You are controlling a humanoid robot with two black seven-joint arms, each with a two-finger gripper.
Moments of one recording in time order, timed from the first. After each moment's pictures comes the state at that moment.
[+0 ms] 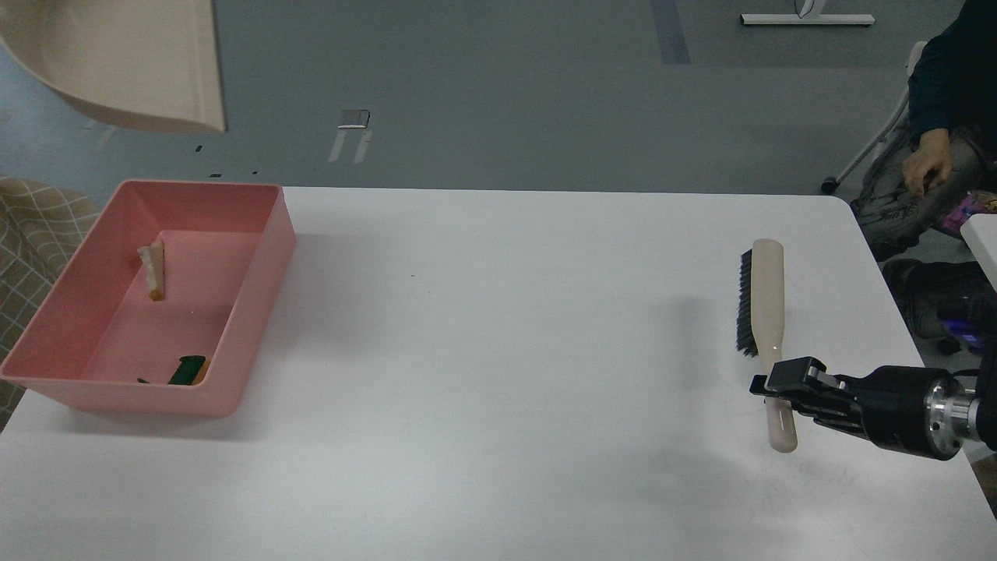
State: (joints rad) left arm -0.33 1.10 -1.21 -1.15 0.60 -0.19 -0.36; right arm 0.94 -1.15 -0.07 1.72 -0.73 0.24 -0.02
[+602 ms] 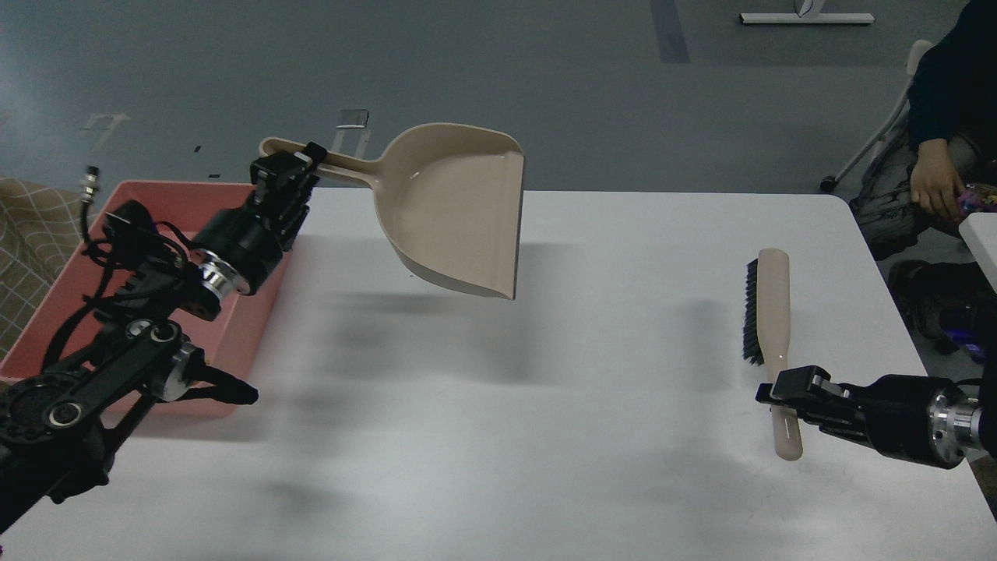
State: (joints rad) left arm -0.34 0.45 -0.90 -1.32 0.95 0.10 -0.23; right arm 0.91 -1.15 -0.07 1.70 -0.75 0.23 -0.01
